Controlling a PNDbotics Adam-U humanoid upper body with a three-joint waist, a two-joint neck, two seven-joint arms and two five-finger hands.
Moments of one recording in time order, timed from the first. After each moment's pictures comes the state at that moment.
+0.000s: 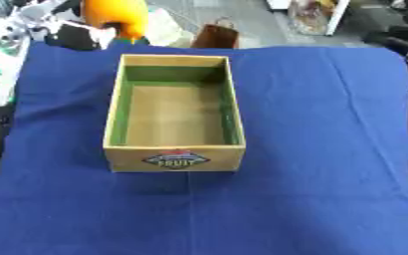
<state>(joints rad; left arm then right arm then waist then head) -1.10 0.30 -0.07 -1.24 -0.93 -0.23 -0.40 -0.30 -0.38 -0.04 -1.99 -0.17 -0.16 -0.30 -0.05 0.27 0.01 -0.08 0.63</state>
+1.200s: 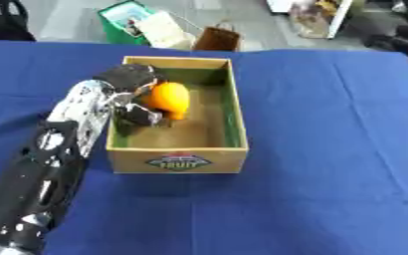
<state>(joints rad) -1.05 0.14 -0.13 -0.96 -1.33 -0.37 -0.46 -0.32 -0.37 -0.04 -1.99 -0.18 -0.17 -0.30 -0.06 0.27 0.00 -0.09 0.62</state>
